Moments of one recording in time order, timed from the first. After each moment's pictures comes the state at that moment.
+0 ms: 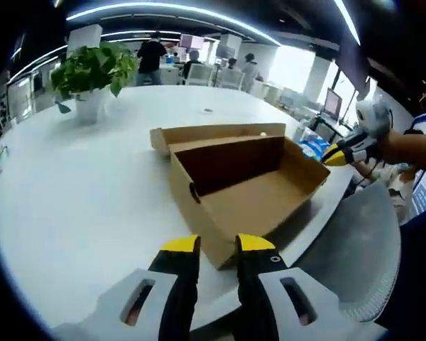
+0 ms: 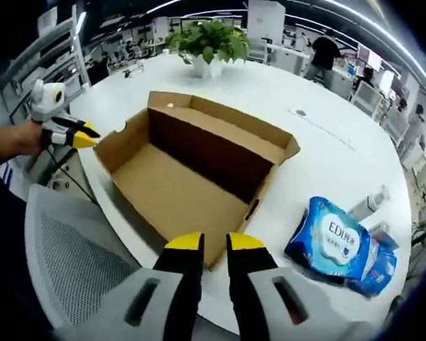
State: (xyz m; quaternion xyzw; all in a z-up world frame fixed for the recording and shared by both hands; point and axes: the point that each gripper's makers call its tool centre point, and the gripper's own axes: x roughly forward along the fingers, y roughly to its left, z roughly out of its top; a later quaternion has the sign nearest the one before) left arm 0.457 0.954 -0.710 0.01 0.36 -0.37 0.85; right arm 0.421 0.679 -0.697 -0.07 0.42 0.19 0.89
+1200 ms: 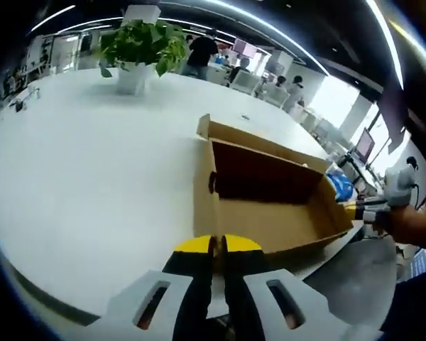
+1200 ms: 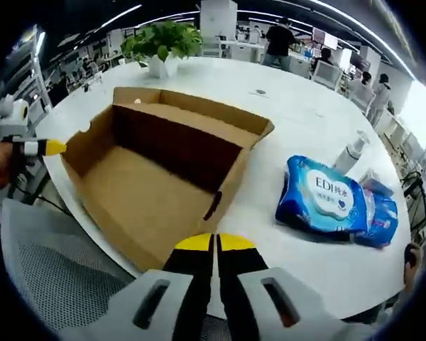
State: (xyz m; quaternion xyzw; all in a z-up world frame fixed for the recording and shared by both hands) left arm 0.459 0.951 -0.718 -0.10 0.38 -0.25 0.88; right arm 0.403 0.652 -0.736 0.00 0.42 0.07 0.91
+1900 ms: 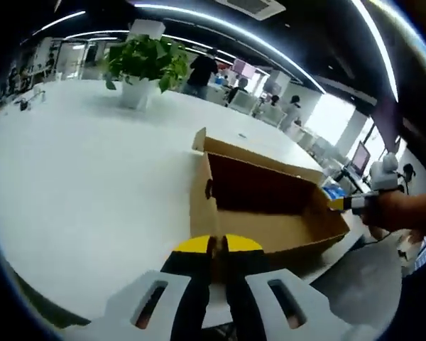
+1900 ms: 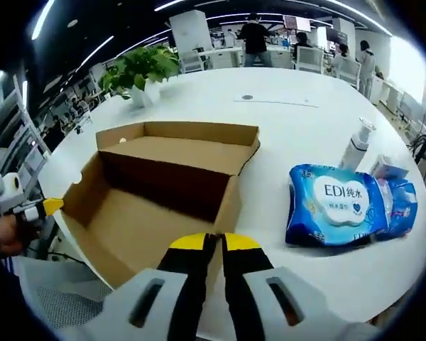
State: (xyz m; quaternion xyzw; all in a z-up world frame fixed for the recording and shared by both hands) left arm 0.456 0.950 -0.711 -0.06 0.30 -0.30 0.90; right arm 0.453 0.652 -0.726 0.06 0.40 0.07 0.91
